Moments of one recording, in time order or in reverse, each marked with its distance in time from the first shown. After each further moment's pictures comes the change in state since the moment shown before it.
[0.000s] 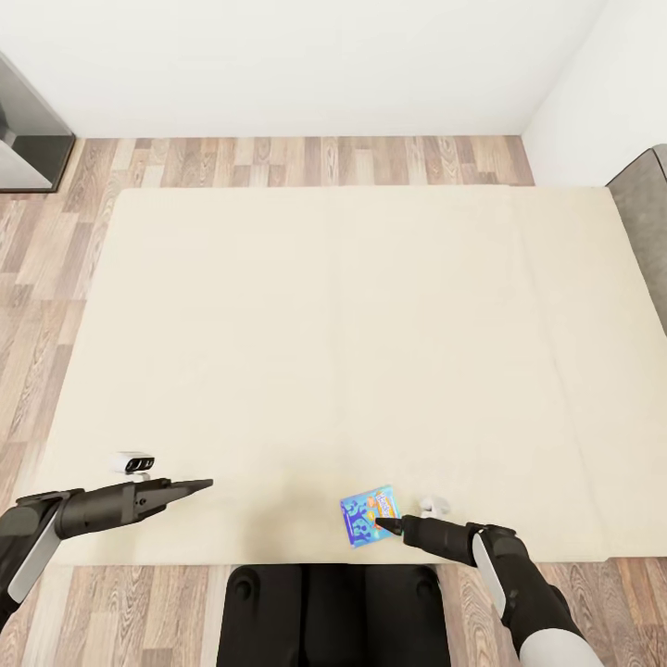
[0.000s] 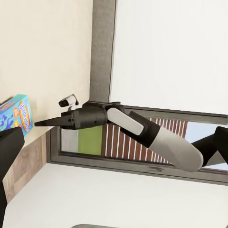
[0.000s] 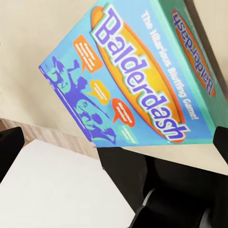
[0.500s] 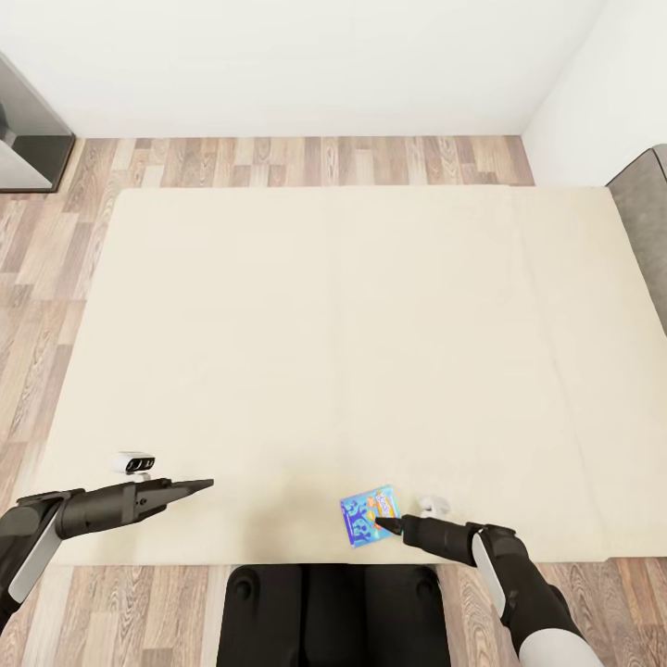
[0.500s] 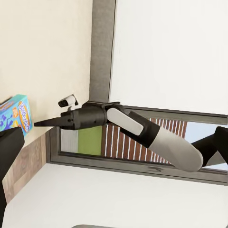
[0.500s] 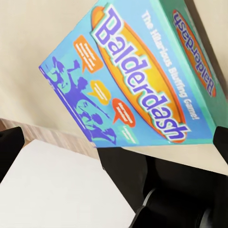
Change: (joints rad) left arm 0.000 -0.002 0.000 0.000 0.000 0.000 0.000; right arm 0.000 0.001 0.000 0.000 0.000 0.001 -0.003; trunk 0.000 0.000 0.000
